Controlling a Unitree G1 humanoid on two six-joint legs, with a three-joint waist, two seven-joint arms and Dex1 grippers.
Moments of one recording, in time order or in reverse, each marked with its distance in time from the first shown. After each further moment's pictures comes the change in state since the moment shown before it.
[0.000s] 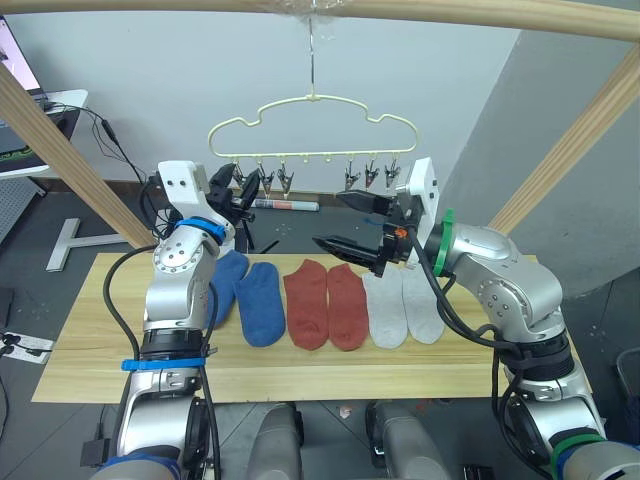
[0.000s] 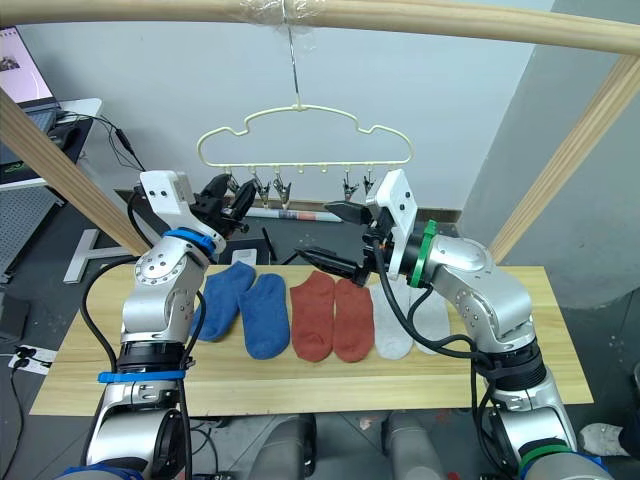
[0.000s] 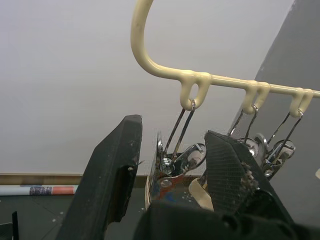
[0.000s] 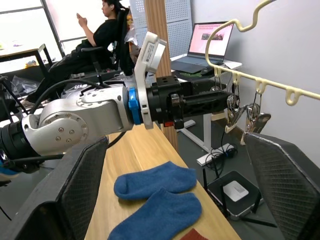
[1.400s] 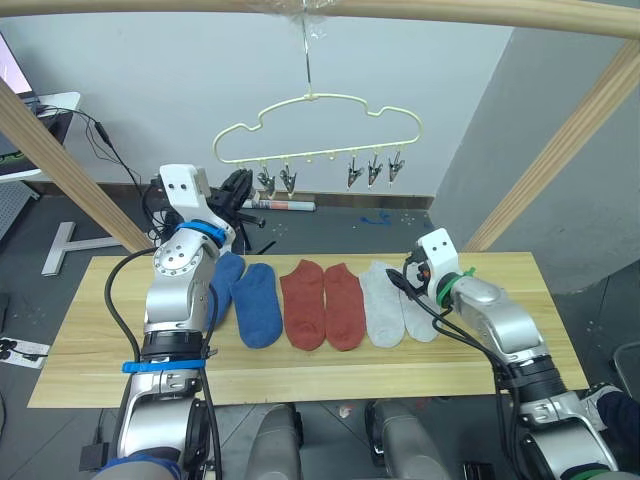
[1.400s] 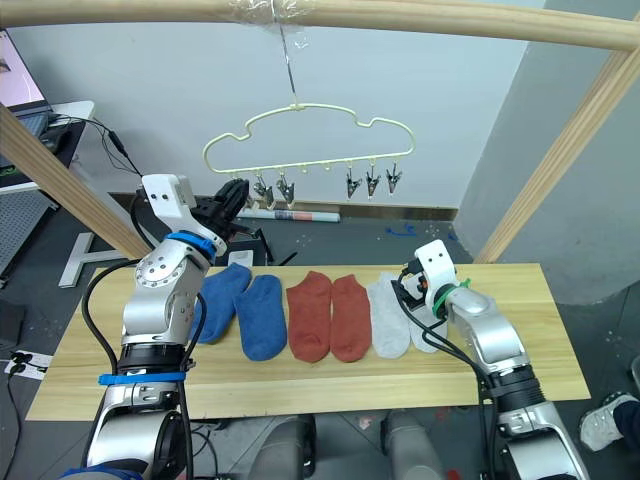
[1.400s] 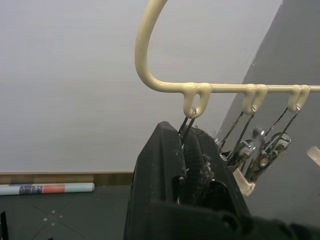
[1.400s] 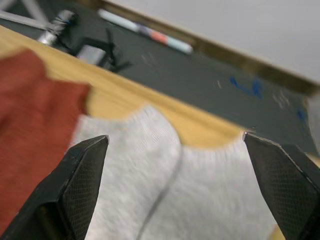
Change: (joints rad) left arm 0.015 -0.003 0.006 0.001 -0.002 -0.008 -0.018; right arm 0.191 0.024 0.009 0.469 -0.398 -0.063 -0.431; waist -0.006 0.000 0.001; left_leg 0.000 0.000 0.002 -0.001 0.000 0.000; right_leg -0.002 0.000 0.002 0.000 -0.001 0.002
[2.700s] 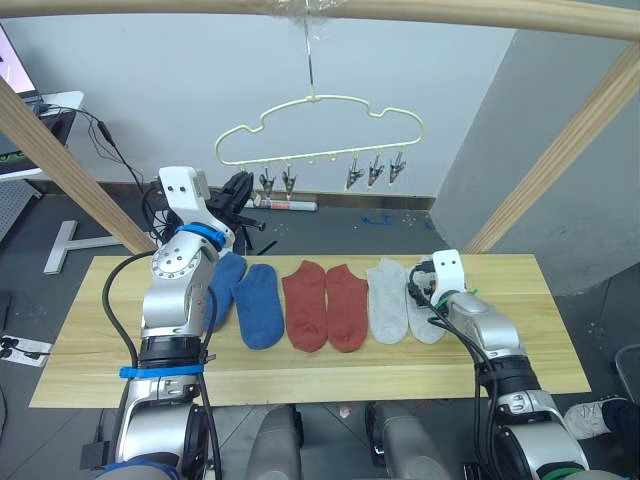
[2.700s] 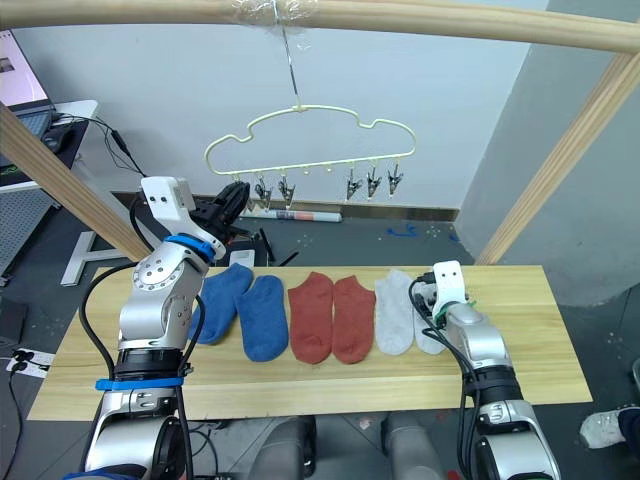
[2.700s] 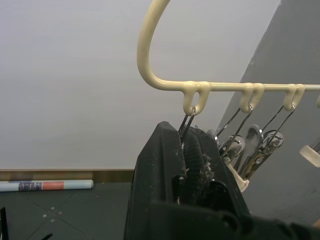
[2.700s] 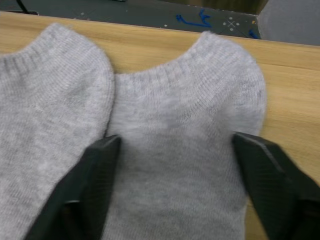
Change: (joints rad) left arm 0.020 0.003 0.001 -0.046 -0.012 0.038 -0.006; right arm -0.016 0.090 -0.136 0.203 -0.045 0.013 -0.159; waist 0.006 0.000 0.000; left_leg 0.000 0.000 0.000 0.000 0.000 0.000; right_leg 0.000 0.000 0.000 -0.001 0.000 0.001
